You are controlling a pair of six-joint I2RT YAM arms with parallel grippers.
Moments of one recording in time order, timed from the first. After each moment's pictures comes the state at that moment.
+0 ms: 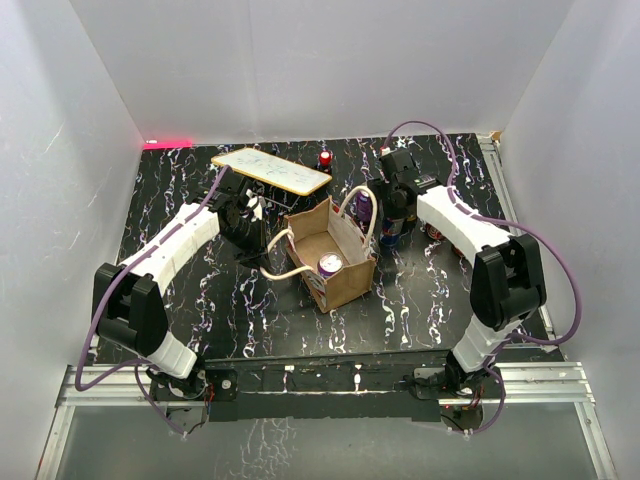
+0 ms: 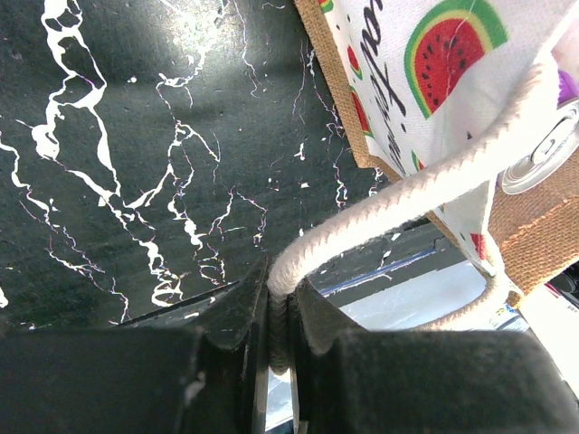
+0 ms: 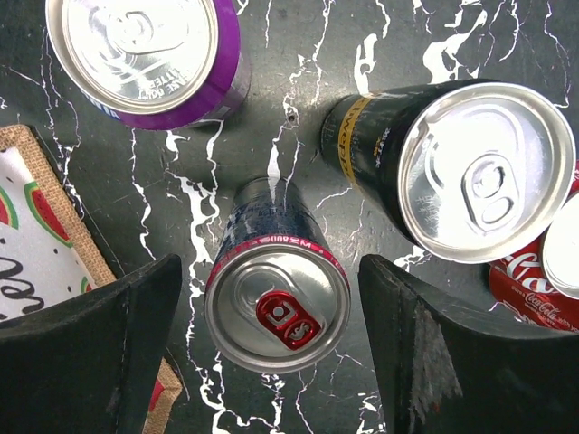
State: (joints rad) left arm -0.38 1.55 1.25 -1.05 0.35 -0.45; right arm 0.36 1.70 1.37 -0.64 0.22 0.18
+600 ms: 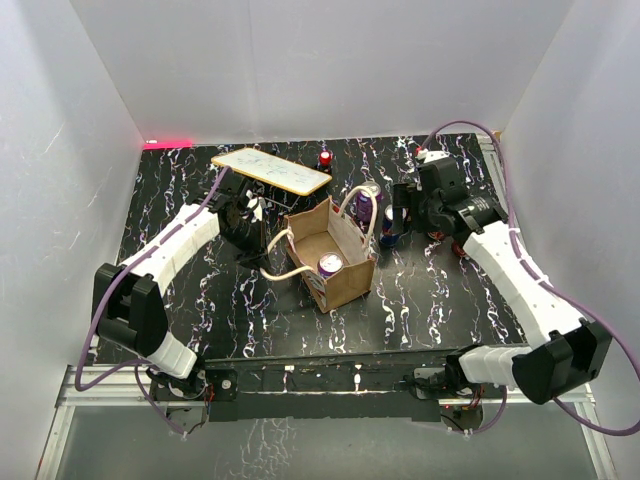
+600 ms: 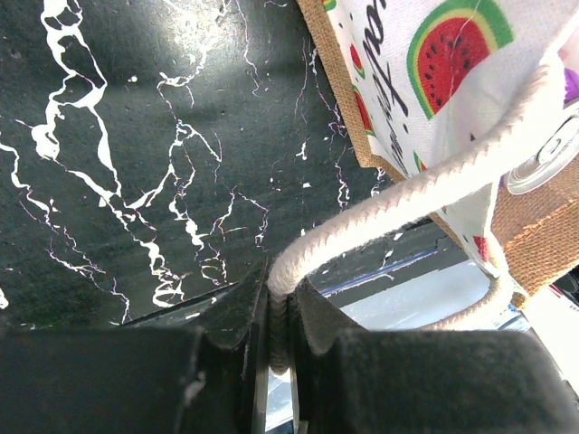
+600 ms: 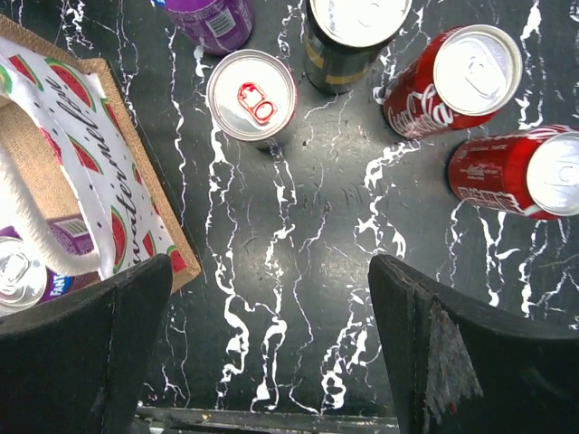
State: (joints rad) left arm -0.38 1.55 1.25 -1.04 0.35 -0.45; right arm 0.36 1.27 1.27 -0.83 0.17 0.24
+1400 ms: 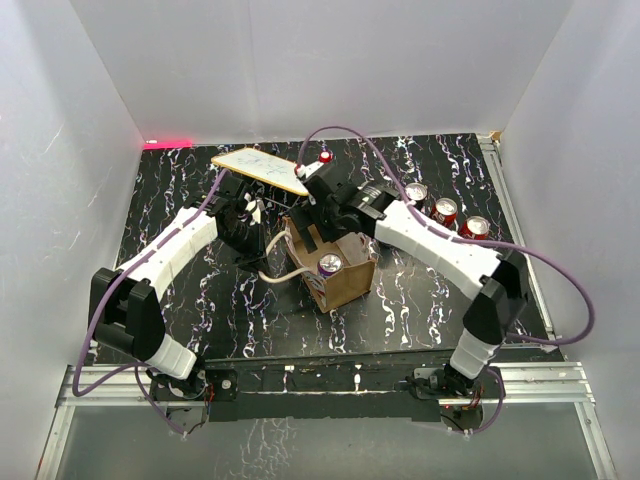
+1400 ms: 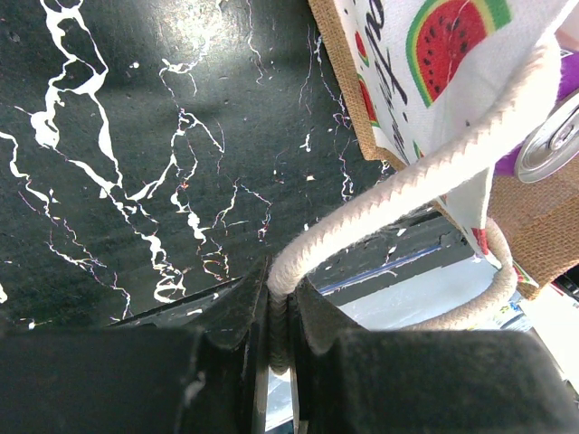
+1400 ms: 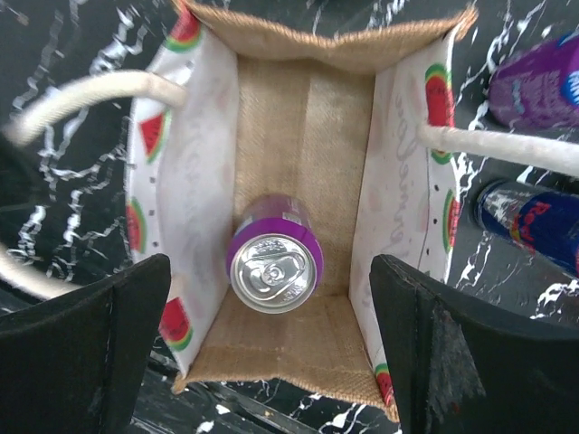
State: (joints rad) left arm -0.38 1.52 1.21 -1.04 0.35 -0.45; right arm 0.83 1.67 1.67 -0.89 0.15 0.22
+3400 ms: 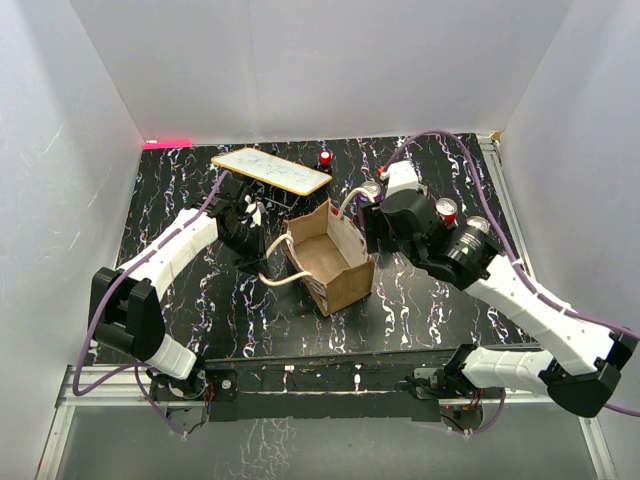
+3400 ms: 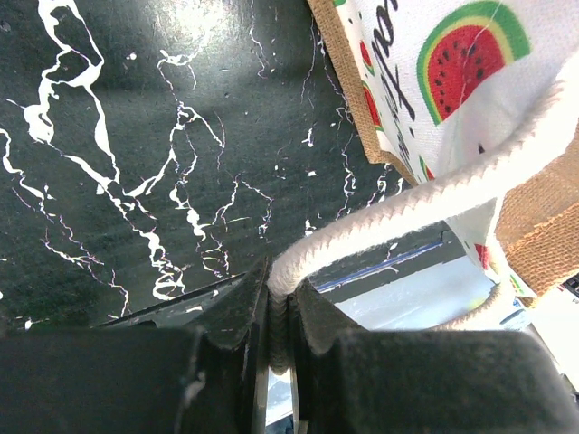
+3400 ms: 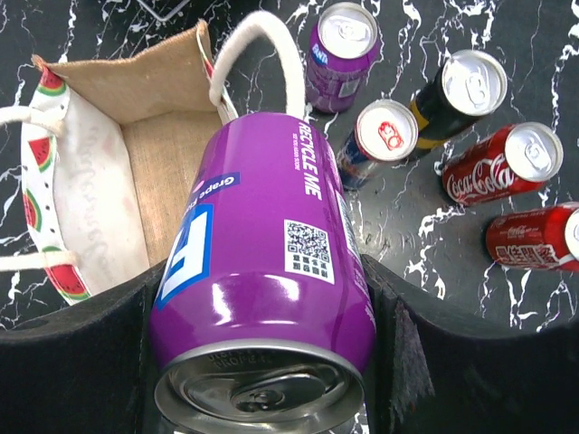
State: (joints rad) left arm -0.39 1.52 1.20 -1.04 0.36 -0.45; right arm 0.83 1.15 1.33 -0.81 0.48 0.29
